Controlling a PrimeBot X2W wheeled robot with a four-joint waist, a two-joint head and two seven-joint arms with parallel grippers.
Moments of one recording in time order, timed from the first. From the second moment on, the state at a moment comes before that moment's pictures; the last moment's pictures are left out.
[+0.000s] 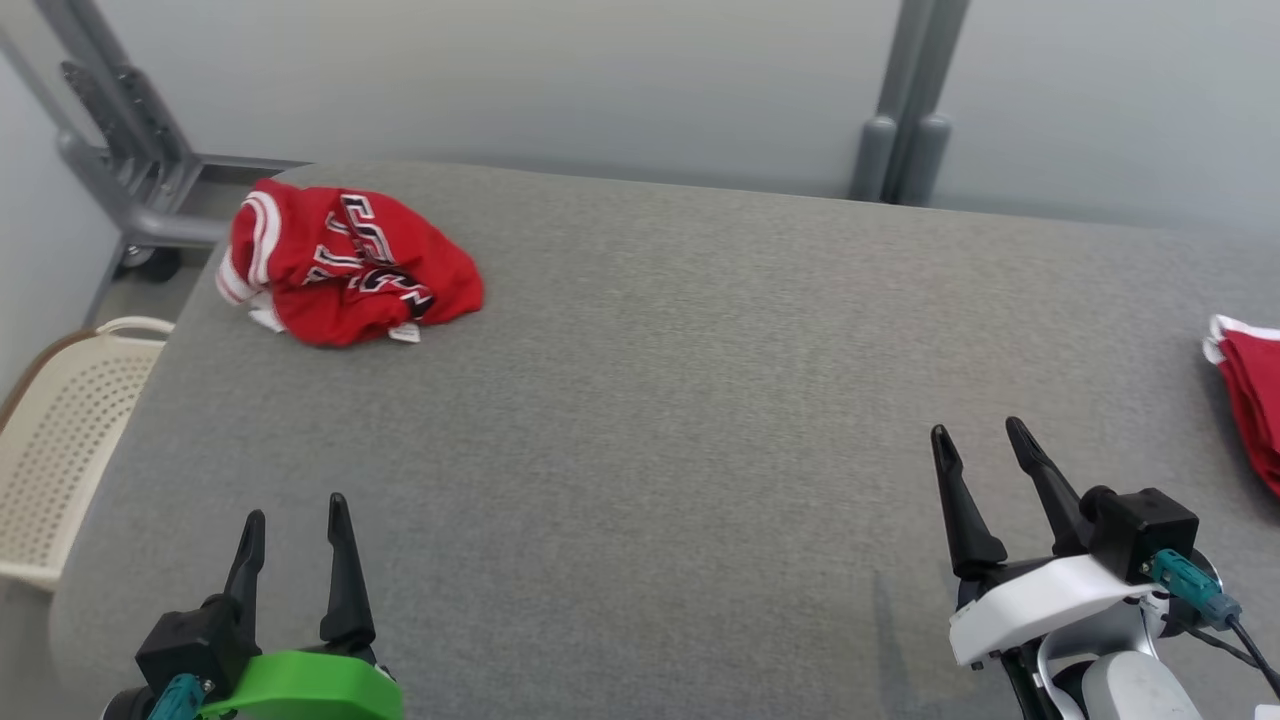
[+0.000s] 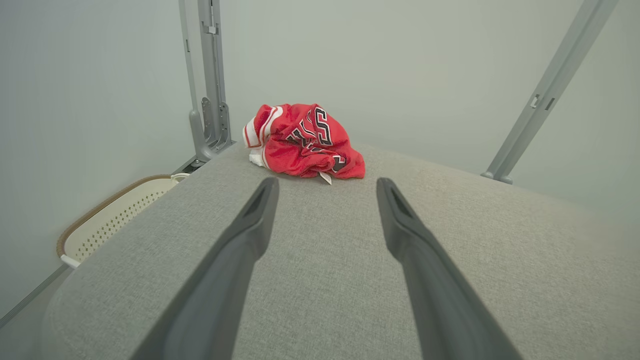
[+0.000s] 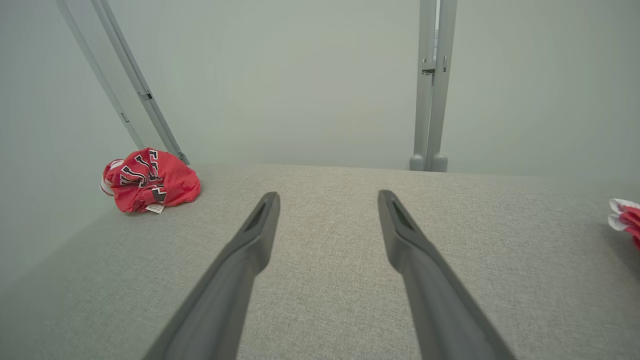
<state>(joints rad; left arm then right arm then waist) 0.04 0.24 -0.26 0.07 -0.50 0.23 -0.24 -0.02 -0.05 0.05 0.07 0.20 0.13 -0.13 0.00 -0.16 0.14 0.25</state>
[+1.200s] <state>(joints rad) -0.07 0.30 -0.22 -0.01 -0.51 0.20 -0.19 -0.09 -0.05 0.05 0.08 0.19 0.13 -0.11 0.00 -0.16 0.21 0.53</state>
